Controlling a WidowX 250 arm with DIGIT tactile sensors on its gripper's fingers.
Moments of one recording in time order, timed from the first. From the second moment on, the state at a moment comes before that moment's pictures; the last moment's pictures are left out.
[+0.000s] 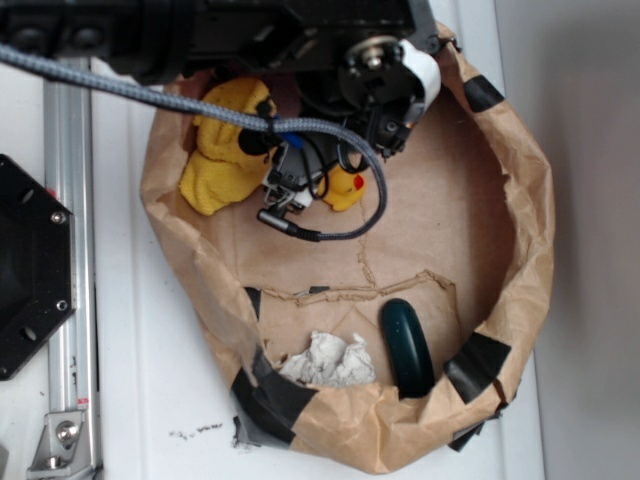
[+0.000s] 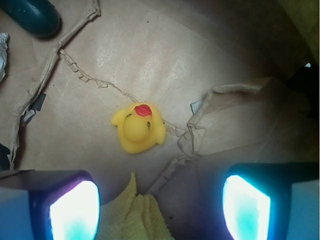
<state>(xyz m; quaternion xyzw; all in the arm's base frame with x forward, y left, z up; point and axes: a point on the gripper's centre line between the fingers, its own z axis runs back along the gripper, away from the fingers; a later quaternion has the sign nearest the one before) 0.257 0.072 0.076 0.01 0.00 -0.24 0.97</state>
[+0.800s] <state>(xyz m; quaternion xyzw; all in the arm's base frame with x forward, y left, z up) 0.262 0.074 0.058 0.04 -0.02 -0.26 0.96</state>
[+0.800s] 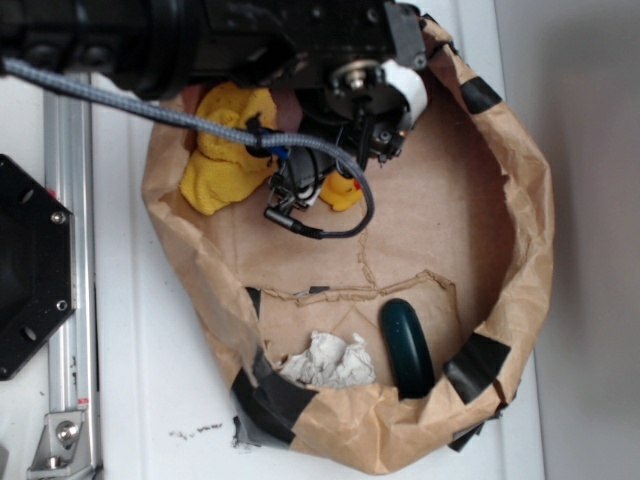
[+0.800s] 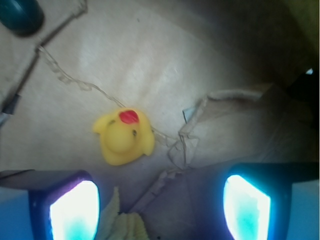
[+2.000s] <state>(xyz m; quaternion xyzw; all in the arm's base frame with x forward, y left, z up) 0.266 0.086 0.055 0.02 -0.02 -0.25 0.97</state>
